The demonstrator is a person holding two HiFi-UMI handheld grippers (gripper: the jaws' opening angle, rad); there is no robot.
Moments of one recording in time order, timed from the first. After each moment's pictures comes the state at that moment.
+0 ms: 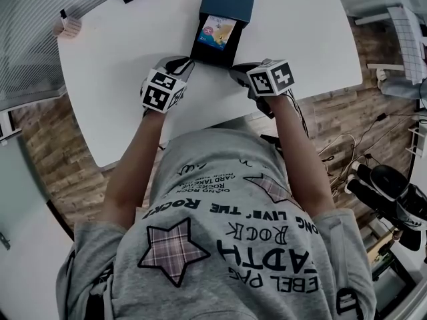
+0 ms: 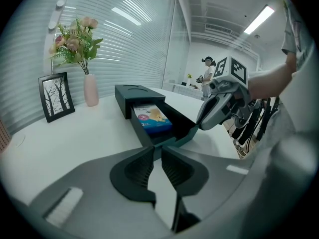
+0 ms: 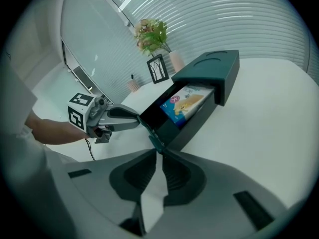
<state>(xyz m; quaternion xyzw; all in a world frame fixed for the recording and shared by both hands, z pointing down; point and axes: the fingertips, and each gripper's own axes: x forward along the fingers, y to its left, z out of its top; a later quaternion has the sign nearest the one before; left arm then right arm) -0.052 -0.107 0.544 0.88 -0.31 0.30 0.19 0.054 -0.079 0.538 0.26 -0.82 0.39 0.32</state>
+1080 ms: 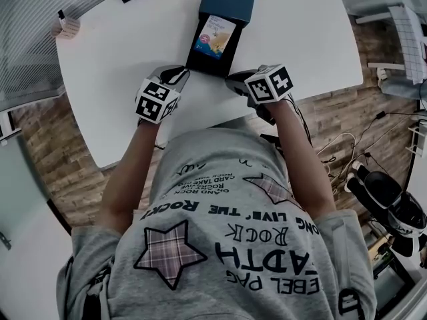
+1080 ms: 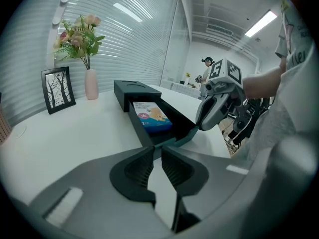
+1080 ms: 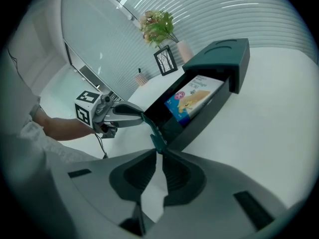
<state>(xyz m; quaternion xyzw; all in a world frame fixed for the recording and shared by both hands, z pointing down) -0.064 -0.081 0.544 0.88 -0.29 0.31 0.21 0.038 -0.052 0.534 0.20 -0.83 0.40 0.33</state>
